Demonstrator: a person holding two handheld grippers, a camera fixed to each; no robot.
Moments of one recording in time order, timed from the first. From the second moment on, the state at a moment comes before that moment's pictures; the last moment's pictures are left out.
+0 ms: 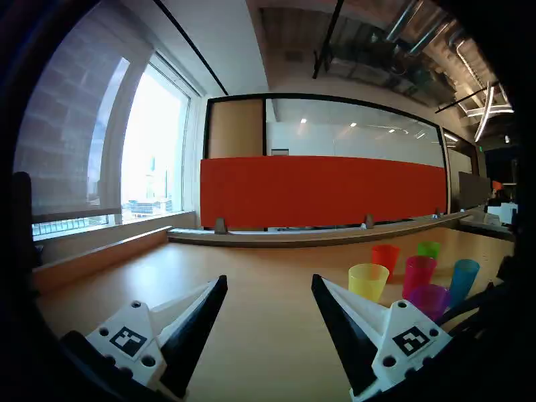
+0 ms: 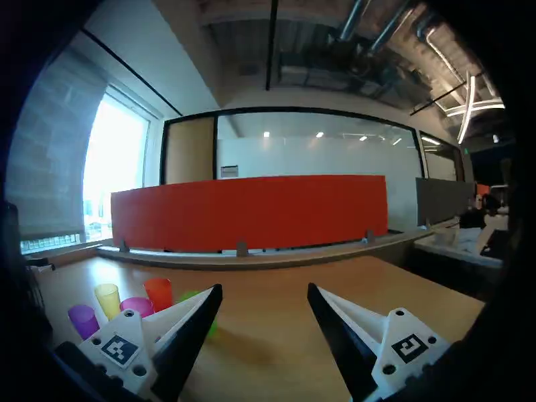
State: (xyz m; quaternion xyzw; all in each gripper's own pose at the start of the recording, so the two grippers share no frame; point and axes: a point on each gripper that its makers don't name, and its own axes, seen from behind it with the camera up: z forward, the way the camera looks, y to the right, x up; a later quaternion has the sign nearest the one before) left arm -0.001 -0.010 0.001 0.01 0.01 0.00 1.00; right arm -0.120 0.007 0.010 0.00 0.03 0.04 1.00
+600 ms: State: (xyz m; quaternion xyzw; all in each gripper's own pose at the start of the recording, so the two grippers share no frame) left arm -0.001 -0.009 0.001 0.01 0.01 0.00 1.00; right arm -0.150 0.006 0.010 0.00 0.02 0.04 1.00
